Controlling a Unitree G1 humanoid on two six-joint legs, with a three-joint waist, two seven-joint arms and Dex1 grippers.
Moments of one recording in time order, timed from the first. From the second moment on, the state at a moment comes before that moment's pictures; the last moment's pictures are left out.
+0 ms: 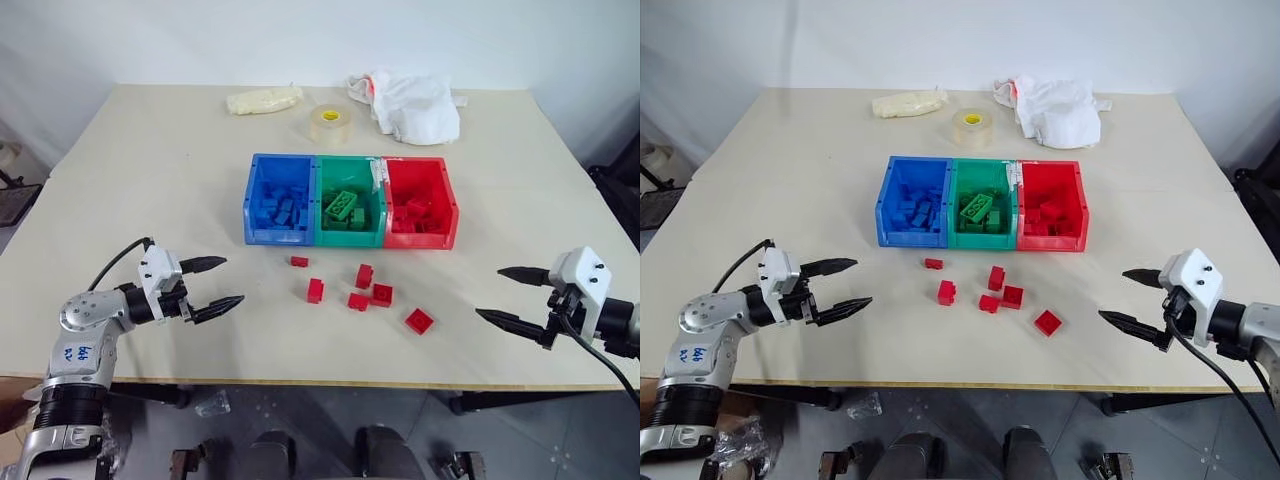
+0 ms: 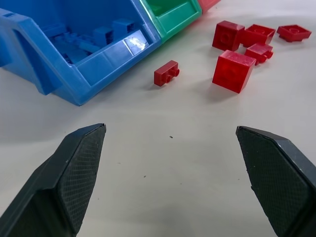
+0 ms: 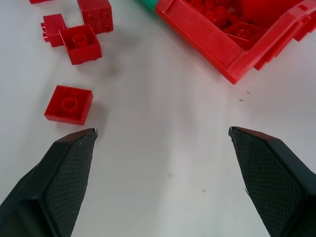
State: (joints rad) left arm -0.29 0.66 0.18 0.26 -0.39 0.03 -1.13; right arm 0.01 -0.94 -0.35 -0.16 0.45 0.35 1.07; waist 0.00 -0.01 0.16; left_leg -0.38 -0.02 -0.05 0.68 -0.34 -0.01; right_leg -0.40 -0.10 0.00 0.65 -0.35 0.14
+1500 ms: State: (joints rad) left arm -0.27 0.61 0.15 0.16 -0.43 0.09 -1.16; right arm -0.22 -0.93 0.05 -0.22 0.33 0.55 1.03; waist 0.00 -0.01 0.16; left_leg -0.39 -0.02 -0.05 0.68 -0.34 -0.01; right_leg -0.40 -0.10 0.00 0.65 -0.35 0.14
